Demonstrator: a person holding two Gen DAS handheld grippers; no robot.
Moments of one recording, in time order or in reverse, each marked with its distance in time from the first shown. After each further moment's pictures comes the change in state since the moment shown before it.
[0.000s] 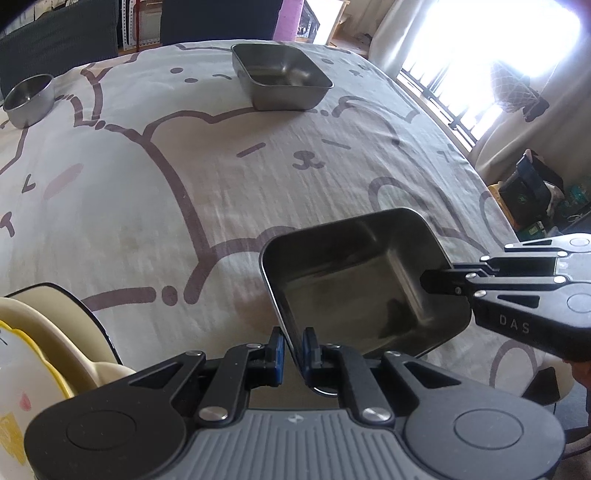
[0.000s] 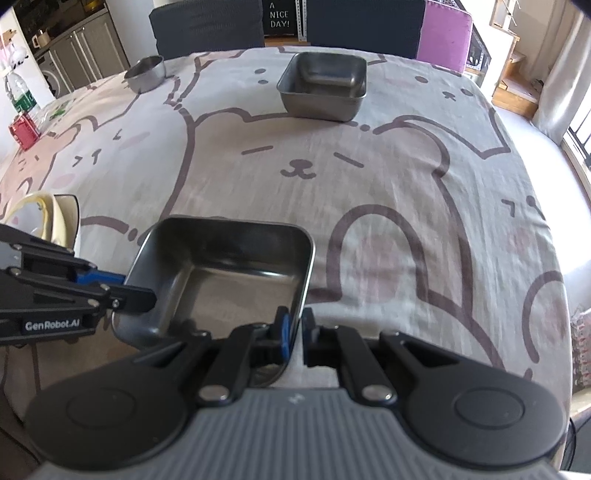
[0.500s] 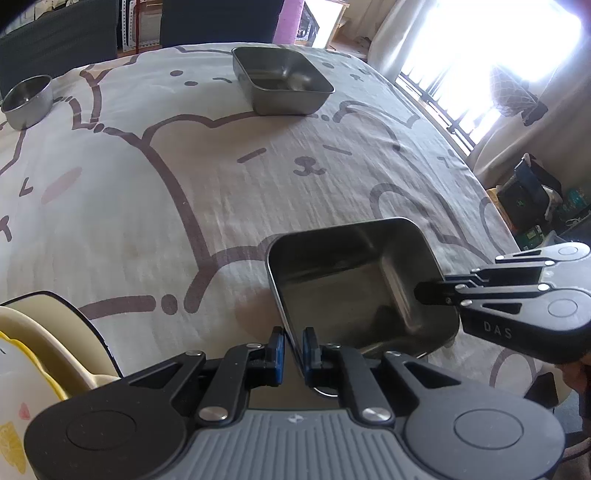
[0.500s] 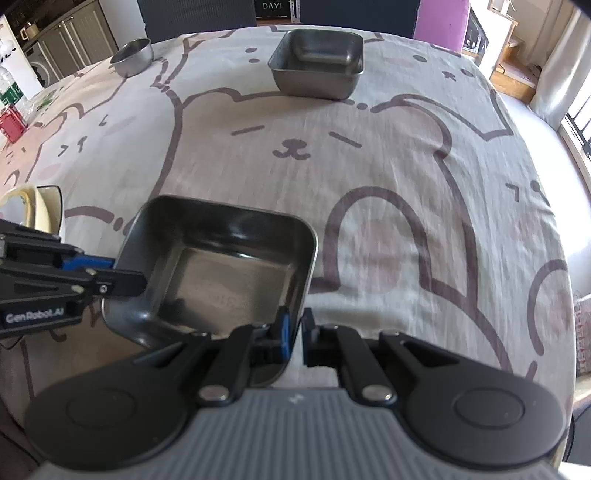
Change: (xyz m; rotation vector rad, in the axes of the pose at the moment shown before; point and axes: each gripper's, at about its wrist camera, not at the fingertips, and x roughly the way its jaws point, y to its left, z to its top) left arm 0.001 0.003 0.004 -0.007 -0.007 -0.015; right arm 0.015 -0.001 0.003 0.021 0.058 -0.017
